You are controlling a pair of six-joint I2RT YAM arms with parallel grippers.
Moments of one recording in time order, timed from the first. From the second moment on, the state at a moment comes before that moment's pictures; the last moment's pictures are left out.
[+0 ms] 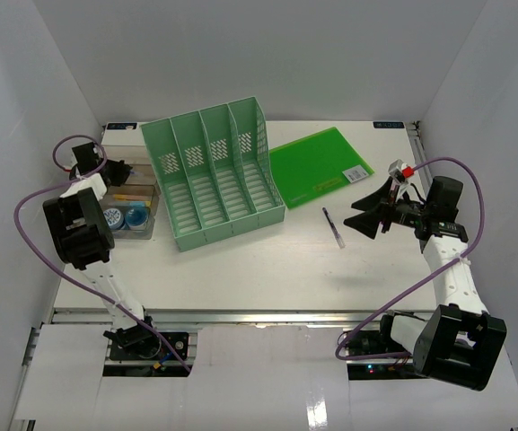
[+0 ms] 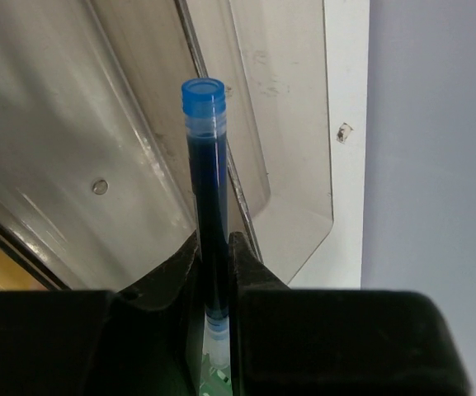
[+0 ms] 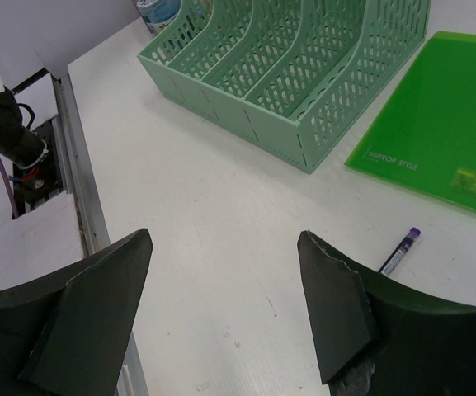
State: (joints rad) left arm 0.36 2.02 1.39 -0.05 0.20 -1.05; right arm -0.21 1.10 0.75 -0.23 -1.36 -0.26
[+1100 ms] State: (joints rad) left arm 0.38 0.88 0.60 0.27 0.50 -0.94; right arm 0.30 1.49 0.87 -0.40 -0.27 -0.29
